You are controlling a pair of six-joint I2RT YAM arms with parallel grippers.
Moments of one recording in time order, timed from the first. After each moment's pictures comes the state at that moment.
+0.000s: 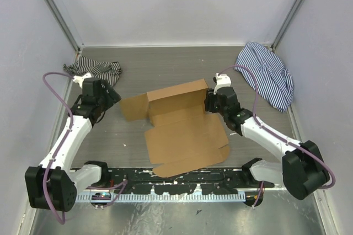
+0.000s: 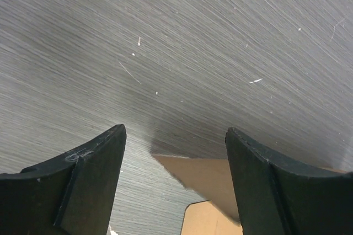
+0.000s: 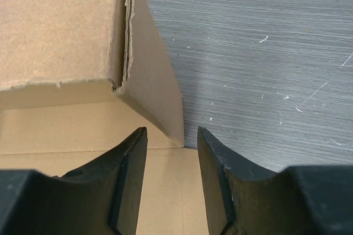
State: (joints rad) left arm -0.11 1.08 0.81 -0.45 -0.17 -0.66; right arm 0.49 1.18 0.64 0.01 0.18 0.26
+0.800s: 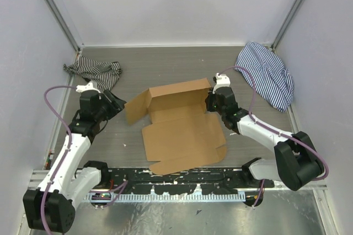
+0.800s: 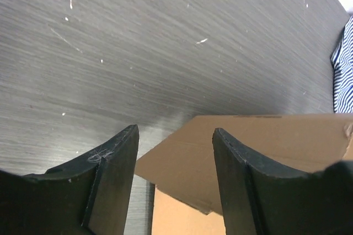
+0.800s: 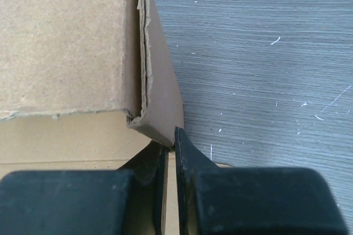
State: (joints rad) left arm -0.13 0.88 0.63 -0.33 0.06 -0.73; right arm 0.48 1.28 0.61 0.17 0.15 0.31
